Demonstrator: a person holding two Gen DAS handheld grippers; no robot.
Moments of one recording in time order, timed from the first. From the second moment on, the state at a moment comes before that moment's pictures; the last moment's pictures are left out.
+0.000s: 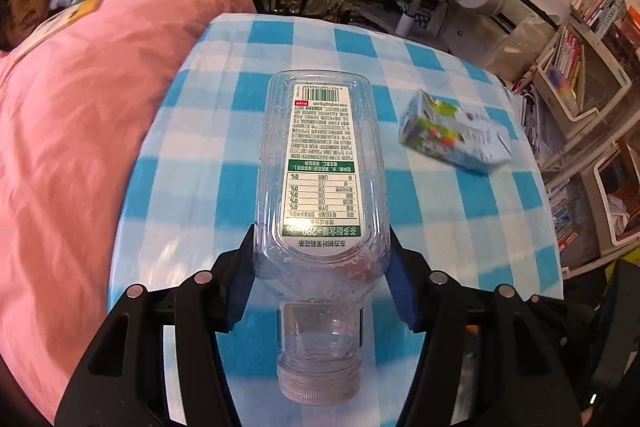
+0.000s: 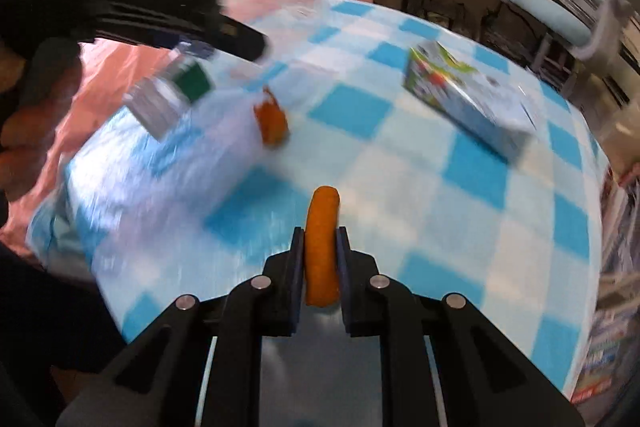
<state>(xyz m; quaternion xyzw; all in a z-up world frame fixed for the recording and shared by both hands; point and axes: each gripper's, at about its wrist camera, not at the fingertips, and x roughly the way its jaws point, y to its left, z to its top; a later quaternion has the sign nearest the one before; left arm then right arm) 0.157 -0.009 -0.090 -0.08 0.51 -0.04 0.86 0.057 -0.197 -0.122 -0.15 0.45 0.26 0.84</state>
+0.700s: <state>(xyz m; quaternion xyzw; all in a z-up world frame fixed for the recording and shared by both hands) 0.110 -0.035 -0.107 0.00 0.53 -0.02 0.85 0.022 -0.221 -0.126 -0.13 0.44 0.26 0.85</state>
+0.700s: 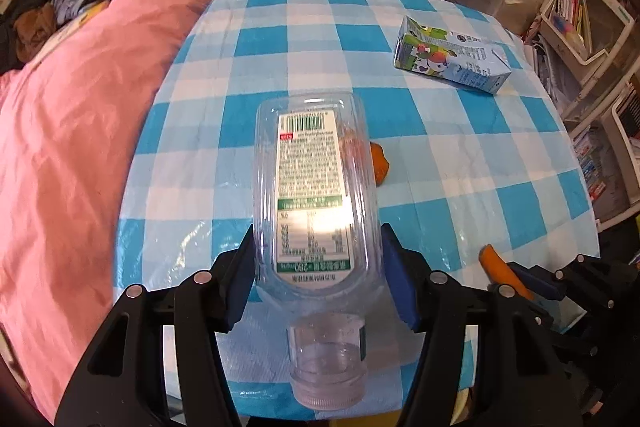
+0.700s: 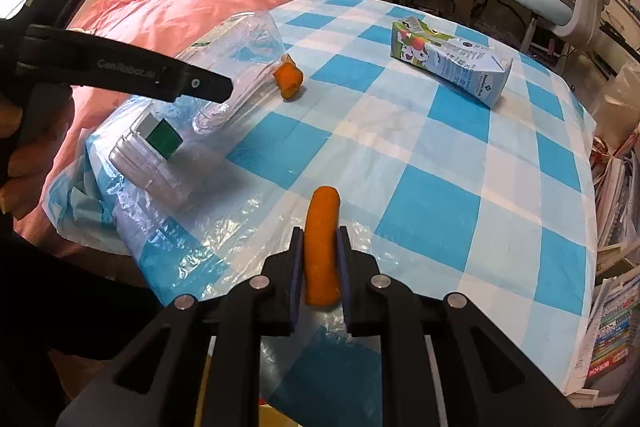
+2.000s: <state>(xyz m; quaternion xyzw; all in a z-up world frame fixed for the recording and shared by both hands) 0.102 -0.050 -0.069 0.02 0.46 -0.02 0.89 0.021 -0.223 -0.115 -0.10 0.41 0.29 0.86</state>
